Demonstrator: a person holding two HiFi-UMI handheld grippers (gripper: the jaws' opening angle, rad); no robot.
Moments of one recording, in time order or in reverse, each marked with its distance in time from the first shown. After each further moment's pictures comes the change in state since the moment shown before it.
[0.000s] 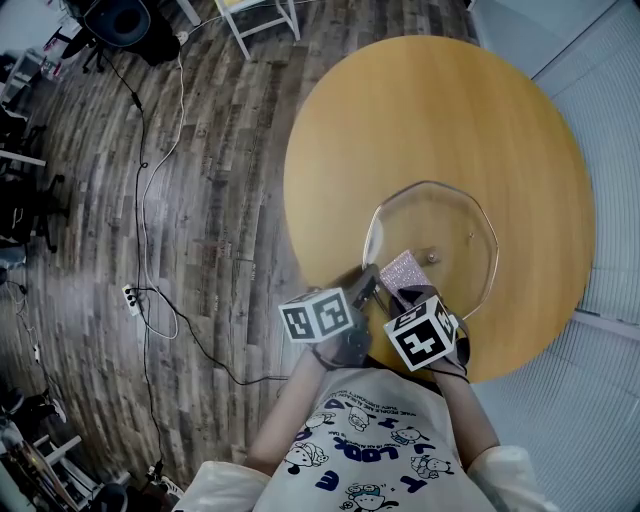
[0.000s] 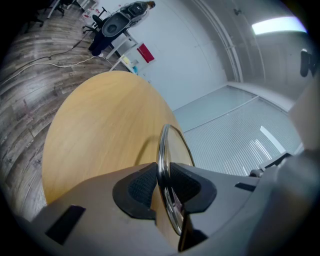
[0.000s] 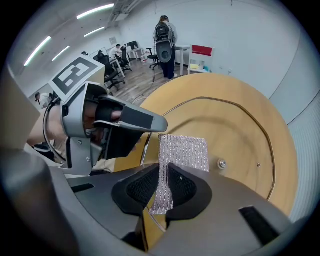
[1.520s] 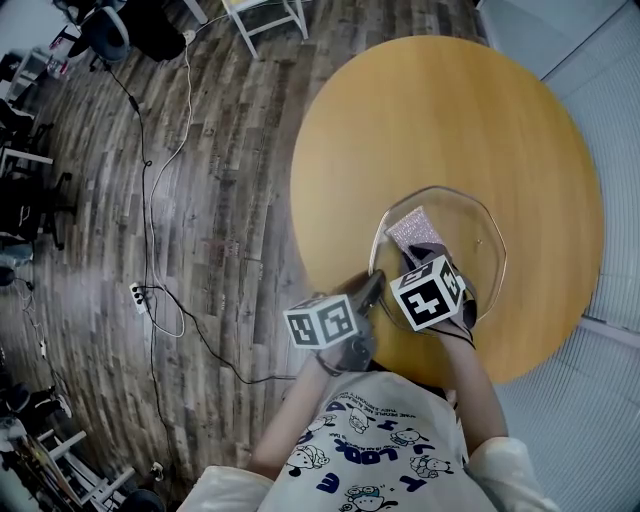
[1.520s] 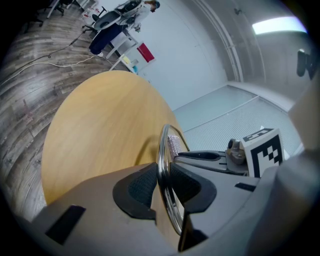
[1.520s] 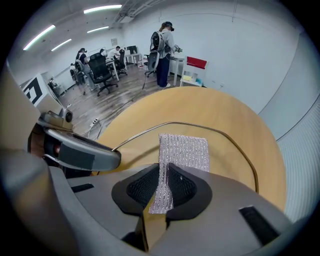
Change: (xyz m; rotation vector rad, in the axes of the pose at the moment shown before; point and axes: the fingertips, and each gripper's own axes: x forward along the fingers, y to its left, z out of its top) left arm 0.004 -0.001 -0.002 -0.001 0.008 0.001; right arm 0.020 -0.072 0.062 -0.046 -0.100 -0.139
